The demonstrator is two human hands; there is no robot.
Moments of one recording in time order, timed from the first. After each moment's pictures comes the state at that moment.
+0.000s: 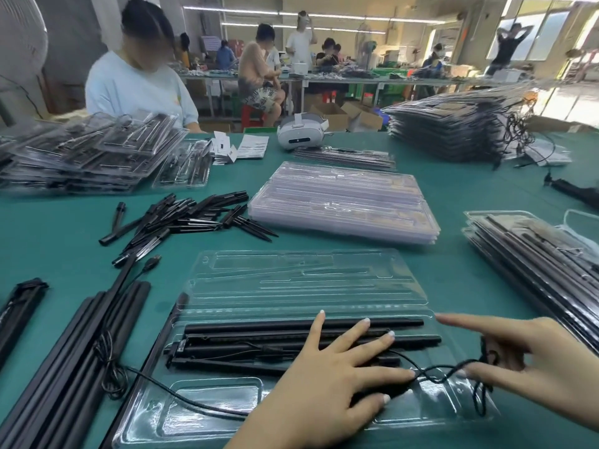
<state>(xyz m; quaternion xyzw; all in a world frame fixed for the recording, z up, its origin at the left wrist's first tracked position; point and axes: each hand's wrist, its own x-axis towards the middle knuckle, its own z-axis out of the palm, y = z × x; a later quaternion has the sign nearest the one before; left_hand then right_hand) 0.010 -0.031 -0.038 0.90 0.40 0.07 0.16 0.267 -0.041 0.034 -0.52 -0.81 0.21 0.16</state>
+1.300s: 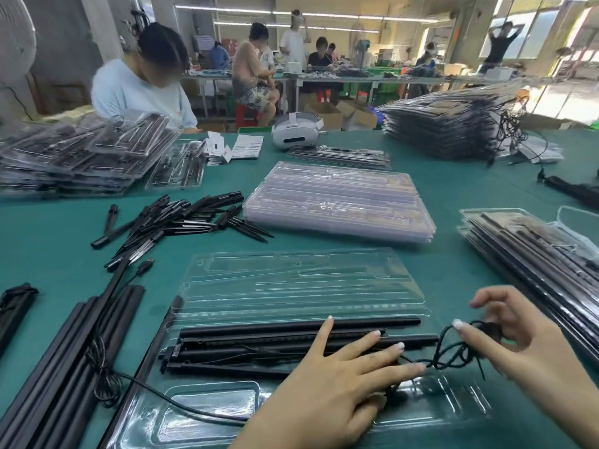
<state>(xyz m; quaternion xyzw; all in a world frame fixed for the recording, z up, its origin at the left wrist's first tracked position) 0.011 -0.032 -0.036 0.92 0.36 0.07 0.15 0.253 -0.031 0.001 -0.57 -0.62 0.28 0.45</state>
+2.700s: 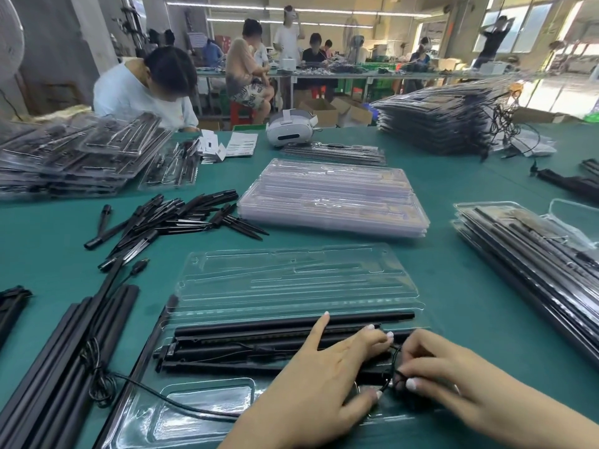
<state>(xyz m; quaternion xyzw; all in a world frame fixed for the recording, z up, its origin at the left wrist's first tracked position) 0.010 -0.032 -0.038 0.90 0.37 0.13 0.21 0.237 -0.033 -0.017 -0.39 -0.89 0.20 0.16</state>
